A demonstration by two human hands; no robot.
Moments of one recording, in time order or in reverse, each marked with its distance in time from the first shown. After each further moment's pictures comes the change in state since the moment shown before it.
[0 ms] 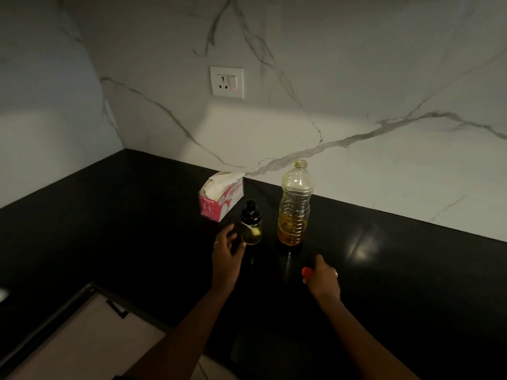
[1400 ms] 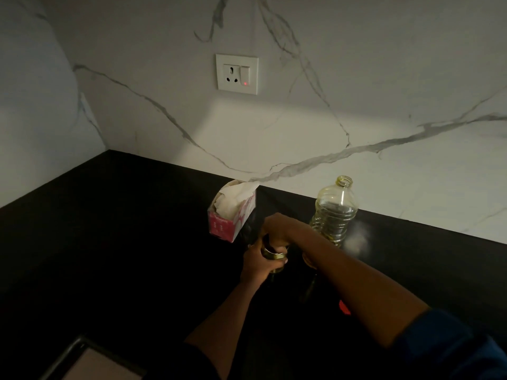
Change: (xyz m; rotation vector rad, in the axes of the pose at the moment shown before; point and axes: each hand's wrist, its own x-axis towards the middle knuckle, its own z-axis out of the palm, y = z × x) left_hand 0.106 -0.026 0.031 0.211 -0.428 -0.151; right_hand 0.081 -0.231 -0.006 -0.736 -0.456 -0.488
